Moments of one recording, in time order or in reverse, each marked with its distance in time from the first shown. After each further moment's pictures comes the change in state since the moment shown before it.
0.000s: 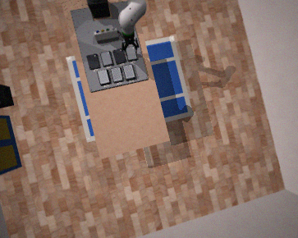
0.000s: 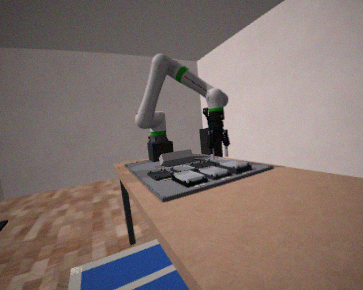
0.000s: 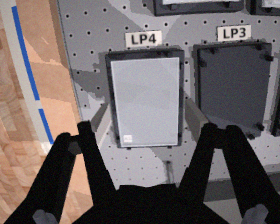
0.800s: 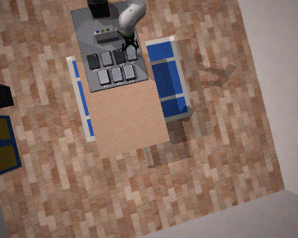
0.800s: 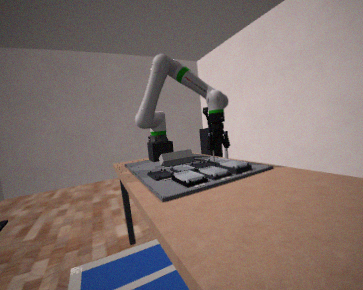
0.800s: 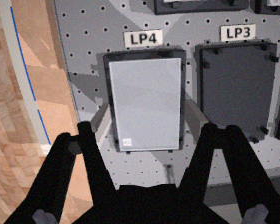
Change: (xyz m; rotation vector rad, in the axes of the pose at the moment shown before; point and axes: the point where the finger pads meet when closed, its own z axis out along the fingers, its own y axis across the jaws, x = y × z) arm 0.000 0.000 0.010 0.000 0.000 0.000
